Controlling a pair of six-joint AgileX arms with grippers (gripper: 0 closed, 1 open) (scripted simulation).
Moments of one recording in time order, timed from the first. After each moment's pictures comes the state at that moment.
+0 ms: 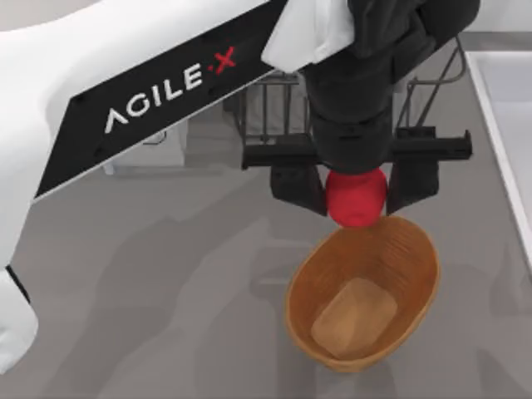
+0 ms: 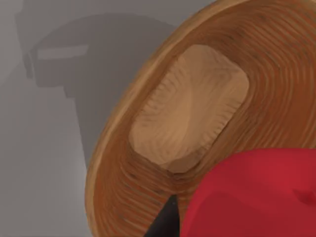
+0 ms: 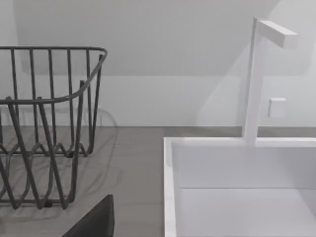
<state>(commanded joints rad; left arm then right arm) -0.92 2.08 2.08 -1.40 0.04 -0.80 0.00 0.00 0.00 0.00 0.00 0.00</state>
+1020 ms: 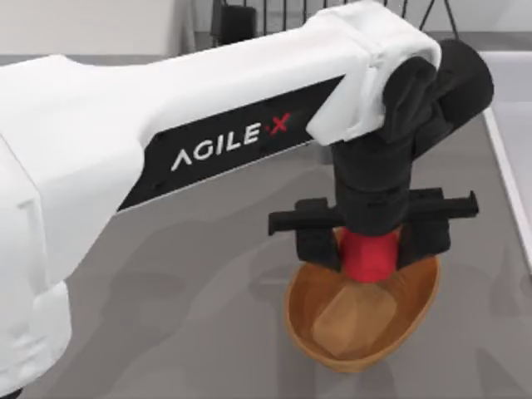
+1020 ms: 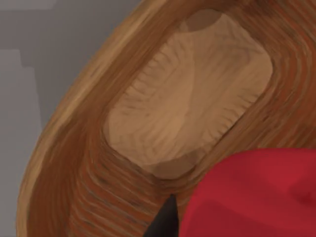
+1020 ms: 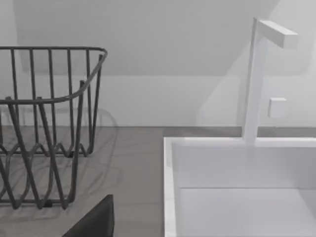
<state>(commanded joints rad) -0.96 2.13 1.91 -1.24 0.07 -0.94 0.00 0.00 0.00 0.00 0.00 0.00</state>
